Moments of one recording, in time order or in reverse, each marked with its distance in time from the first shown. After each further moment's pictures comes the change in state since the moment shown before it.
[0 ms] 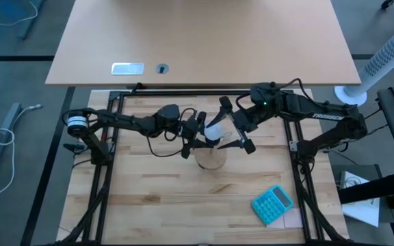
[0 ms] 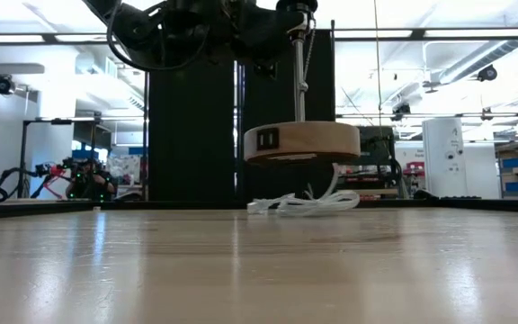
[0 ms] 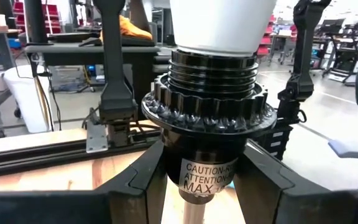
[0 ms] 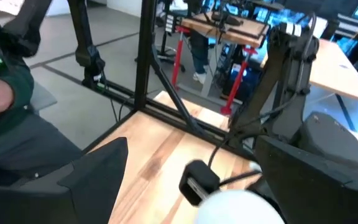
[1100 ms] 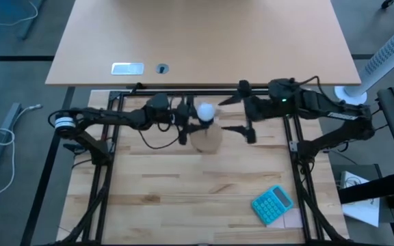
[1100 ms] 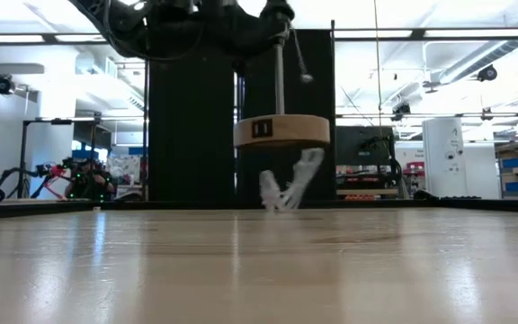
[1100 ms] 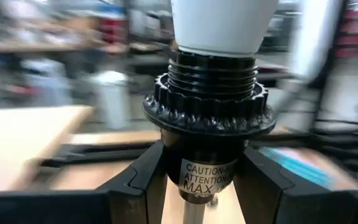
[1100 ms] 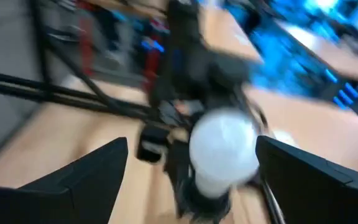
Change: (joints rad) left arm 0.098 -0.145 -0.043 -0.084 -0.148 0.031; right arm 0.018 -0.098 0.022 -0.101 0.399 0.056
